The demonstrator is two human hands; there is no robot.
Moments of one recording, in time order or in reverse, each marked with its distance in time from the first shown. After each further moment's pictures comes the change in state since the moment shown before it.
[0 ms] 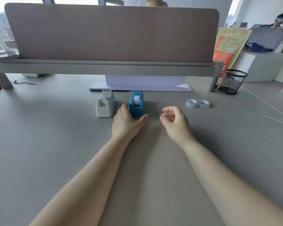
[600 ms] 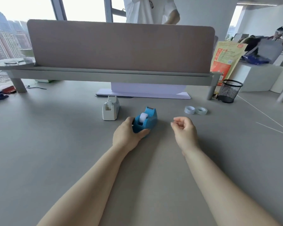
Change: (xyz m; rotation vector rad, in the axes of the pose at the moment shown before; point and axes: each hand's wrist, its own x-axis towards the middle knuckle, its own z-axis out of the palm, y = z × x) left_hand -0.037 -0.002 -0.024 0.031 -0.116 0.010; right_hand -0.016 0.000 -0.019 0.153 0.193 0.105
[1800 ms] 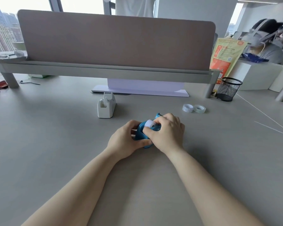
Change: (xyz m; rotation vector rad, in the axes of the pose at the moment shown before) left_hand -0.016 -0.008 -0.001 -0.167 -0.196 0.138; right_hand -0.024 -0.028 0.028 -0.661 -0.123 -0.258
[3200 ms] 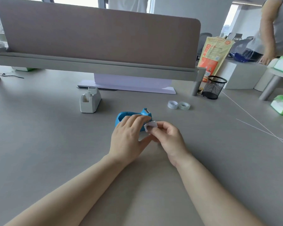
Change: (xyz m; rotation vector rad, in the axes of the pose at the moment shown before) left_hand -0.014 0.046 0.060 0.379 0.428 0.542; right_hand -0.023 0.053 -0.039 0.950 -0.255 0.270
